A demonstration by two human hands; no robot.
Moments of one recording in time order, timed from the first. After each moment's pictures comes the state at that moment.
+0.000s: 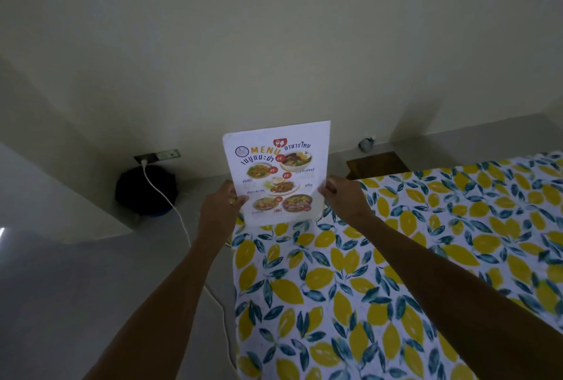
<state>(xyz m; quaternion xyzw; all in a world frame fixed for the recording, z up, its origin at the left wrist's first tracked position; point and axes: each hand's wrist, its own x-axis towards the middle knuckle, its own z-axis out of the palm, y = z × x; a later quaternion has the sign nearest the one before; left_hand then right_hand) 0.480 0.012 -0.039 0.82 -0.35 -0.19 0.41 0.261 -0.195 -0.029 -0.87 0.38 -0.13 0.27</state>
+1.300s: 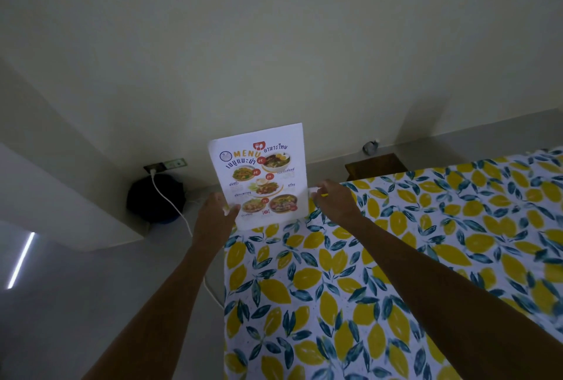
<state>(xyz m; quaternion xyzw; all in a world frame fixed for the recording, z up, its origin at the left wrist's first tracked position) 0.440 0.005 -0.025 0.90 -0.28 -0.14 0.32 0.242 -0.200 -0.029 -0.81 0.44 -0.12 0.38</state>
